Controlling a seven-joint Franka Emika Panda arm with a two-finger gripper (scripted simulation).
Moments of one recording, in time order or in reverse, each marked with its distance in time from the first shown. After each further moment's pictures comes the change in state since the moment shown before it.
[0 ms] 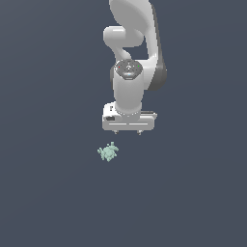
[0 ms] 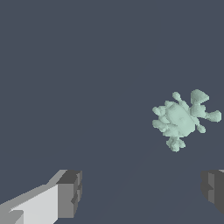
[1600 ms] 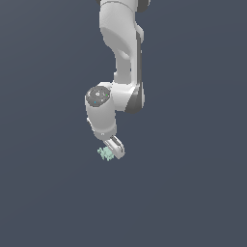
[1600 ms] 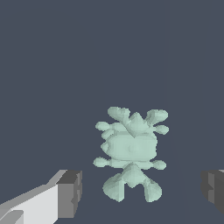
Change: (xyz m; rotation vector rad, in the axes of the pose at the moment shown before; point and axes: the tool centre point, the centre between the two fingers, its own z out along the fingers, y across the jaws) arm 0.029 0.089 0.062 -0.011 0.013 0.865
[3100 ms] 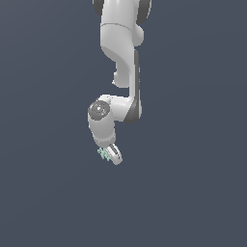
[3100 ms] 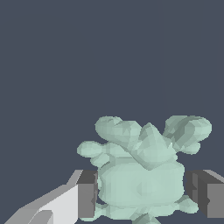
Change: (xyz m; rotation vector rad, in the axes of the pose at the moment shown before) arm 0.006 0.003 0.054 -0.001 0.004 0.065
